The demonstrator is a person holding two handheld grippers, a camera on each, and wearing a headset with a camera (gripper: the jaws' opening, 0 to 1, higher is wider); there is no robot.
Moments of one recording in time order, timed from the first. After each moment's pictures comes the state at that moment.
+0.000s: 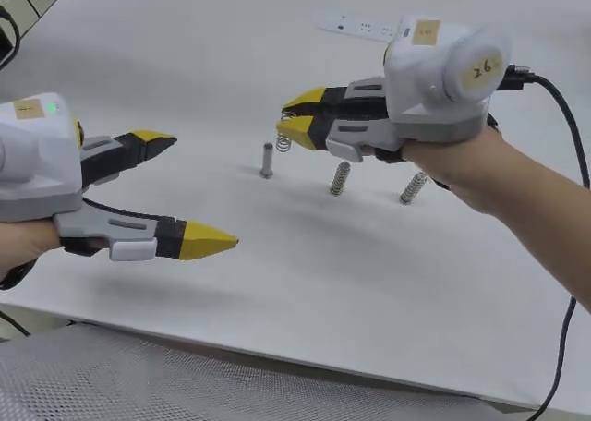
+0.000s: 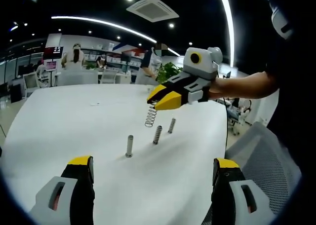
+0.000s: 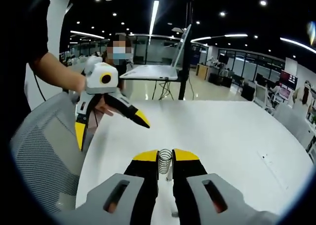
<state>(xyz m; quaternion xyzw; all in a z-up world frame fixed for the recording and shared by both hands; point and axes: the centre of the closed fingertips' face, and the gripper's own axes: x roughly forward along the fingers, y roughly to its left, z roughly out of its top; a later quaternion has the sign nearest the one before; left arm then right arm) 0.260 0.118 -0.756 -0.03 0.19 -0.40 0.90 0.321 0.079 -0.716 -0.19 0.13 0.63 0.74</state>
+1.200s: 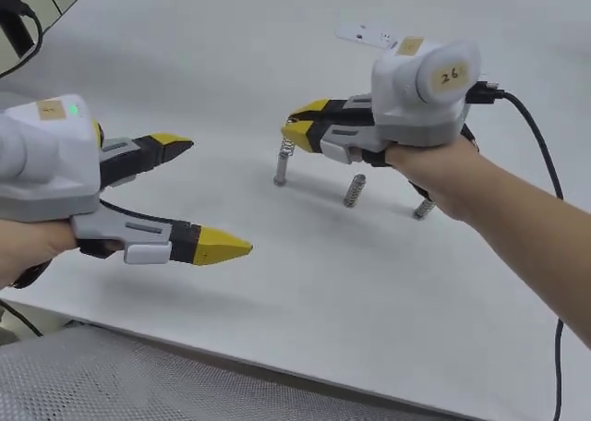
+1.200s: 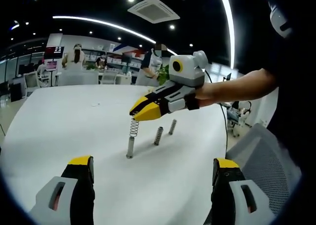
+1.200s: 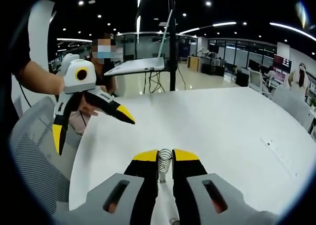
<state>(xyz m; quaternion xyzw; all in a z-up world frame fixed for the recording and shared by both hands) 0.263 0.119 -0.757 -0.03 0.19 -0.40 0.90 0.349 0.095 -0.749 -0.17 0.18 0.60 0.76</state>
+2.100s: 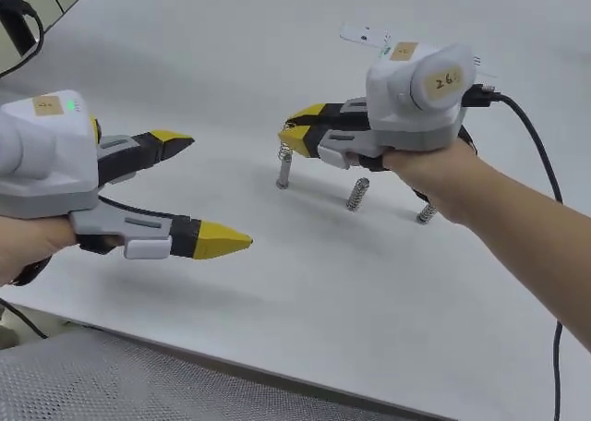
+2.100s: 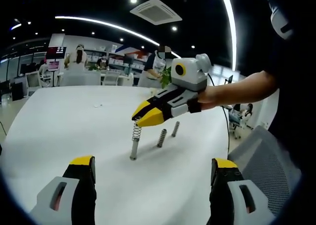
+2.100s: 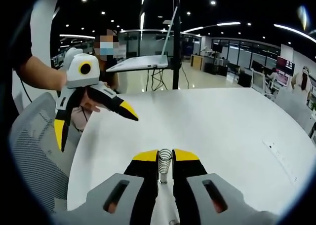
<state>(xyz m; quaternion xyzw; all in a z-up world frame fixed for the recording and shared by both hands) 0.269 0.125 -0.756 -0.04 0.18 -0.39 0.90 0.346 0.102 -0.752 -0.18 0.18 0.61 0.75</state>
